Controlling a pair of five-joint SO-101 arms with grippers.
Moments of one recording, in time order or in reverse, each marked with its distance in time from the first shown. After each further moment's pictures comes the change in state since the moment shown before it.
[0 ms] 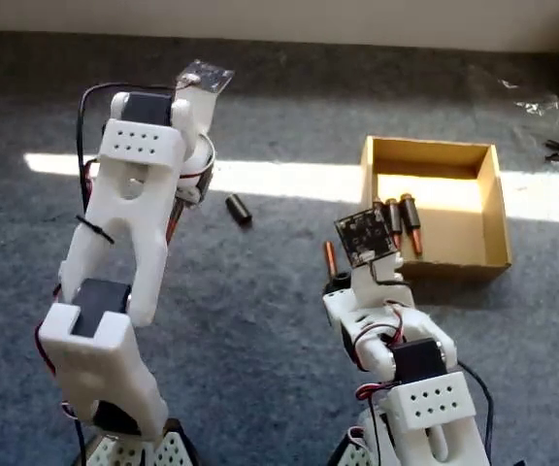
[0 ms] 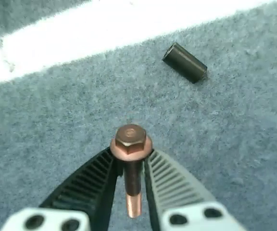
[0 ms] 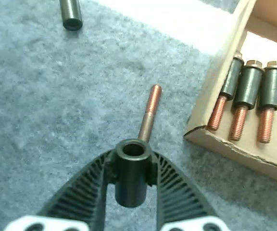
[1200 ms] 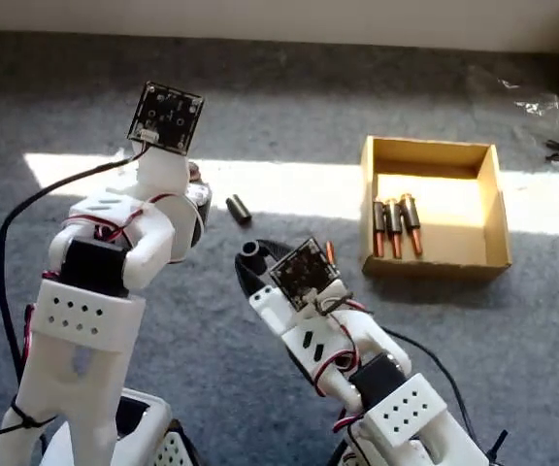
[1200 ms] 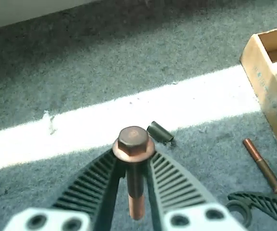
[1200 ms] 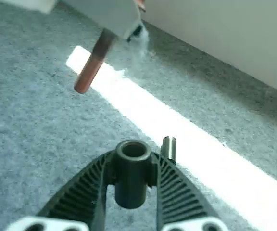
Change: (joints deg) left arm 5.7 -58.5 47.8 -29.9 8.4; right arm -23.0 0.0 6.4 -36.7 0.2
